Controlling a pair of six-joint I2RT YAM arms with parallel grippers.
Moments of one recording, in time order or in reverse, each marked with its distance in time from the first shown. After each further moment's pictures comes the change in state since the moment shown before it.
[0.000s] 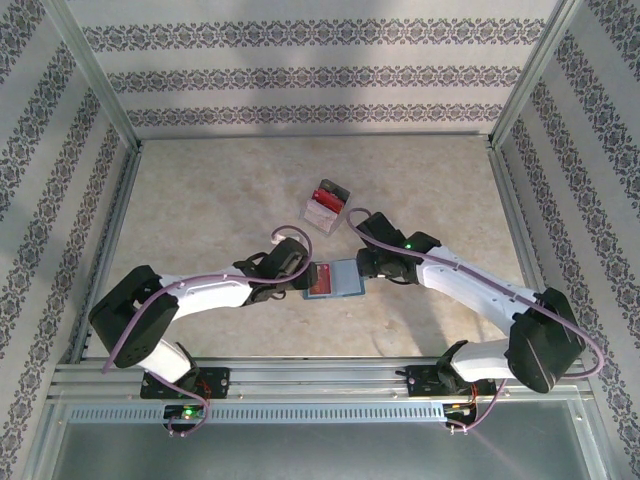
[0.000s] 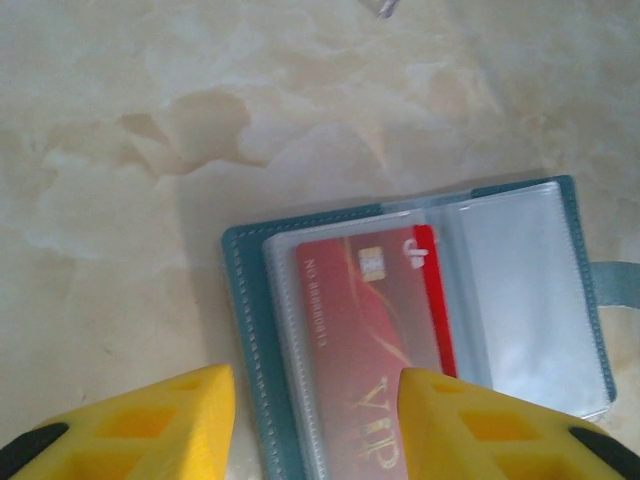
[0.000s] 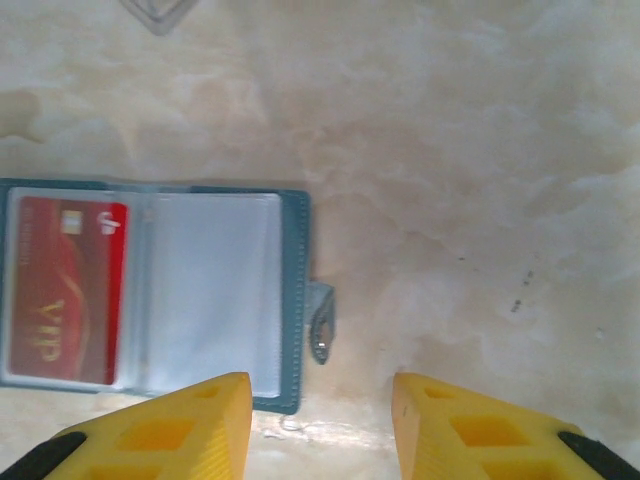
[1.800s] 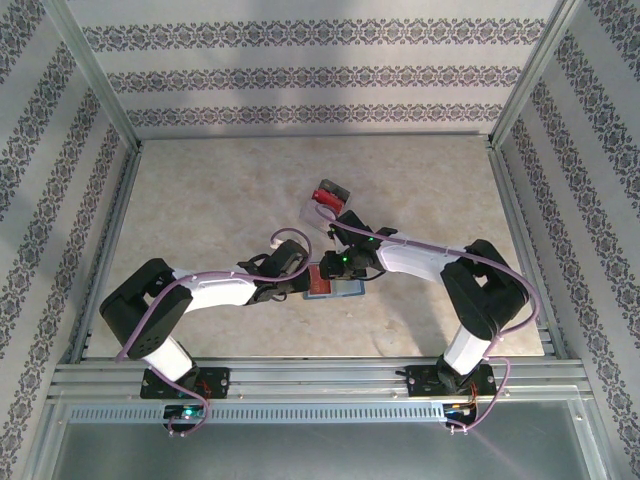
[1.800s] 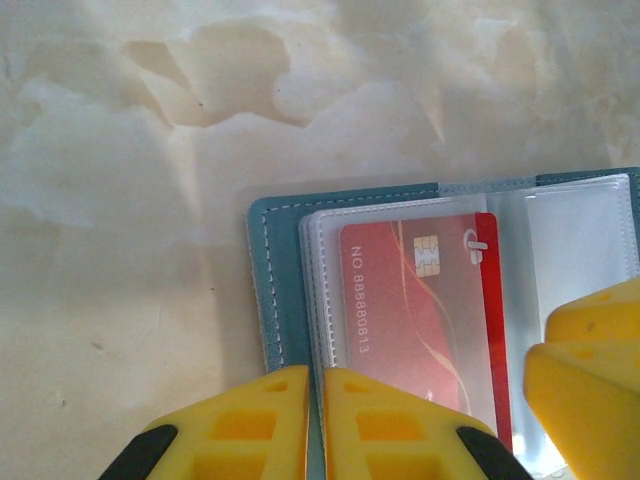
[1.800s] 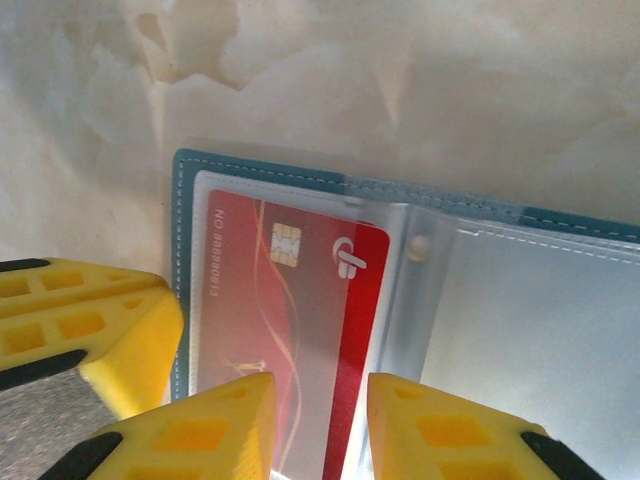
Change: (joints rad) left arm 0.022 0.070 -0.007 0.044 0.048 -0.058; right arm -0.001 0.373 0.050 0.313 -0.426 0.056
